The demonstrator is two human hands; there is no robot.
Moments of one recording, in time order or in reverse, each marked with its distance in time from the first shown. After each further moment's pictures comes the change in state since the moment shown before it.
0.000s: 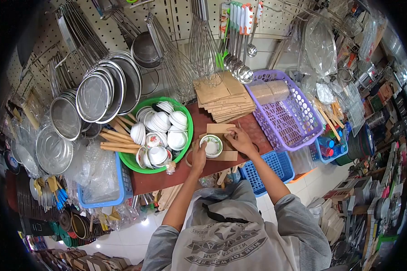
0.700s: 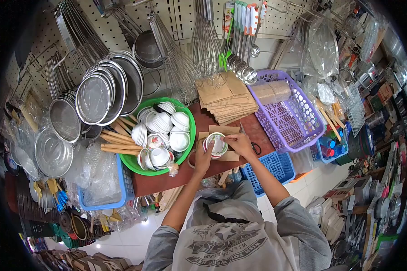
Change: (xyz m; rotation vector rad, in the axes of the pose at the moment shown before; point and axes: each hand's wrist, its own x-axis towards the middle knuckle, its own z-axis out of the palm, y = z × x) left_hand 0.000 -0.001 0.001 -0.072 -0.057 0.183; right_hand -0.007 -0.036 0.002 0.104 -0.091 0.226
